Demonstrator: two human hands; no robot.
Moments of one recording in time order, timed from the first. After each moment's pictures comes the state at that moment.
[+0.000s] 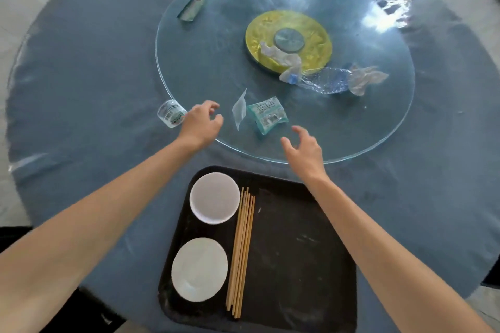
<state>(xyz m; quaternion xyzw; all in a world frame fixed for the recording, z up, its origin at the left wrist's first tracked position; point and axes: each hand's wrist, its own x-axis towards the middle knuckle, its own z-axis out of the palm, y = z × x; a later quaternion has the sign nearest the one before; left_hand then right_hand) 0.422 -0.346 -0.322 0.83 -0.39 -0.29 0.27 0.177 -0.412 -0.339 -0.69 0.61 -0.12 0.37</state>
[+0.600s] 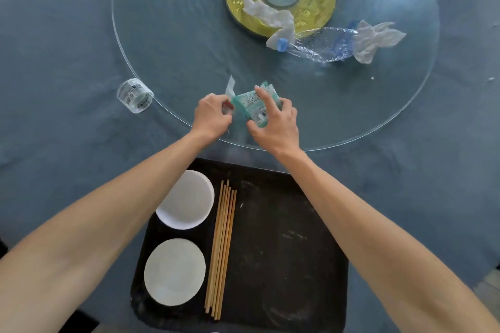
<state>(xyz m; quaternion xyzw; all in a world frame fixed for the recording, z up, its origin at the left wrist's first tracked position) 0.369 -0.420 -0.401 0.83 -0.45 -0.27 0.19 0.203 -0.466 -0.404 -0.77 0.54 -0.10 0.33</state>
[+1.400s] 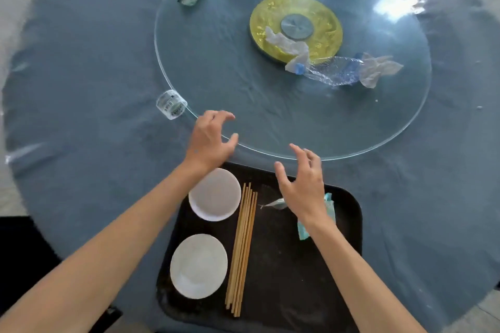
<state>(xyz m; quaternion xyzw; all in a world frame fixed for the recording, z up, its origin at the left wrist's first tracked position) 0.380 -0.316 -0.351 0.79 -0.49 -0.19 0.30 0.151 -0.340 -0.360 -0.72 0.59 -0.16 0.33</state>
